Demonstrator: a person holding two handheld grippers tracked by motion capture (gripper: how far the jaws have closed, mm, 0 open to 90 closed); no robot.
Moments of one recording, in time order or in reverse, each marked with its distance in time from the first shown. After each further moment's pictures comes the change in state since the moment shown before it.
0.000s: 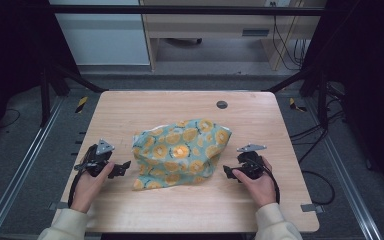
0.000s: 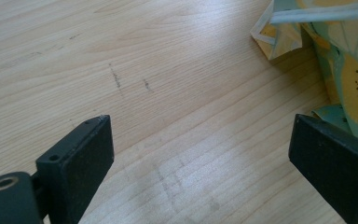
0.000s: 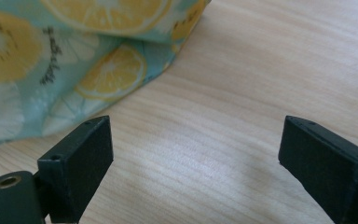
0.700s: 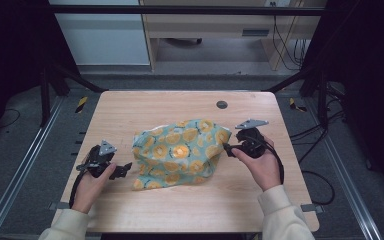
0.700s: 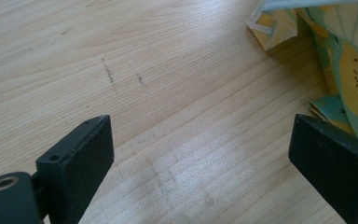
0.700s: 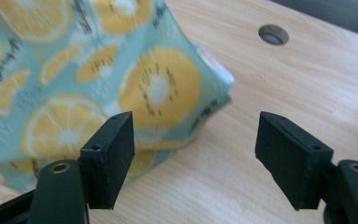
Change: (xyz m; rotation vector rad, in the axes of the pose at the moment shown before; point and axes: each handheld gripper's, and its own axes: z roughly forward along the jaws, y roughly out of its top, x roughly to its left) left arm -0.004 0.000 0.002 0.033 0.004 0.028; right arm 0.011 0.080 -0.053 -0.085 -0.012 -0.121
